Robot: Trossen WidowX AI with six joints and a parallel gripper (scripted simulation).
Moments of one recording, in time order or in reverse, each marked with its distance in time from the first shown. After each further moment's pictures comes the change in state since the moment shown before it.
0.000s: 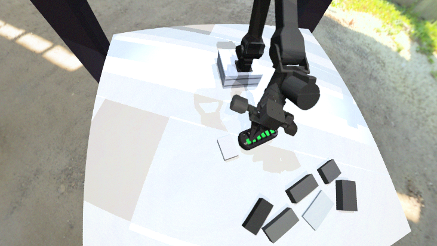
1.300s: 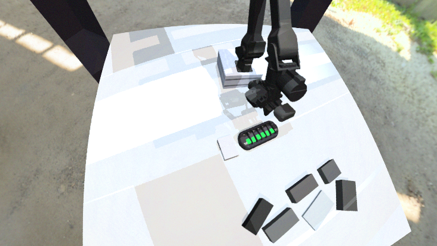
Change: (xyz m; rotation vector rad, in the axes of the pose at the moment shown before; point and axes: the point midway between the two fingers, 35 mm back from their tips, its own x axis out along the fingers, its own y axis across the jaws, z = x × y) arm -0.034 0.043 -0.140 0.911 0.567 0.098
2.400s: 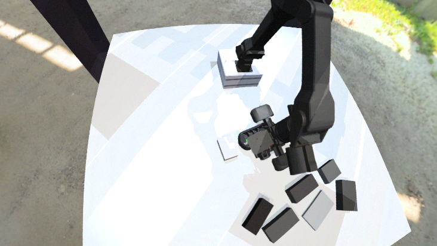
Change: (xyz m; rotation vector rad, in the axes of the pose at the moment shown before) arm 0.016 0.097 0.074 0.011 -0.019 -0.434
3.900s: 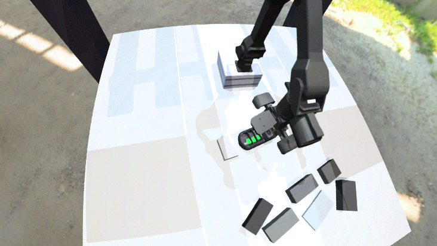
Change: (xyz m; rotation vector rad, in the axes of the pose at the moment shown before) arm -0.004 -0.028 -0.028 0.000 -0.019 0.146
